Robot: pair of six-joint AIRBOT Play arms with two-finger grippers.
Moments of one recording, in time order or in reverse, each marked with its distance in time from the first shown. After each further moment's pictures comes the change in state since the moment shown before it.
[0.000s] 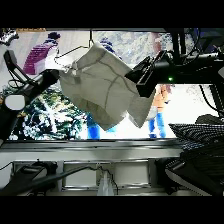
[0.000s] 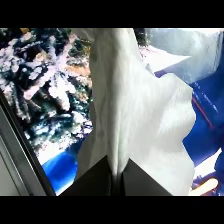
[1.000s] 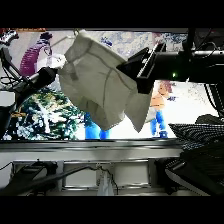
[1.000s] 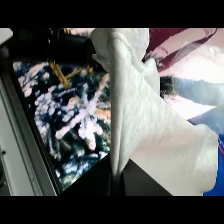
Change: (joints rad) left arm 0.059 0.000 0.032 -0.184 -0.143 0.071; right arm 0.000 0.021 0.003 0.218 -0.135 -0.006
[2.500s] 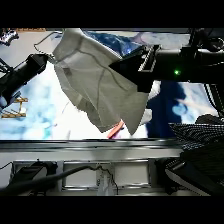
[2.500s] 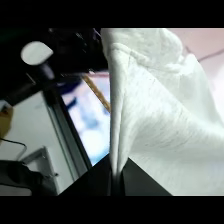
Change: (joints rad) left arm 0.074 0.000 0.088 -0.204 -0.021 0.202; right arm 0.000 -0.002 0.001 0.140 0.014 0.086
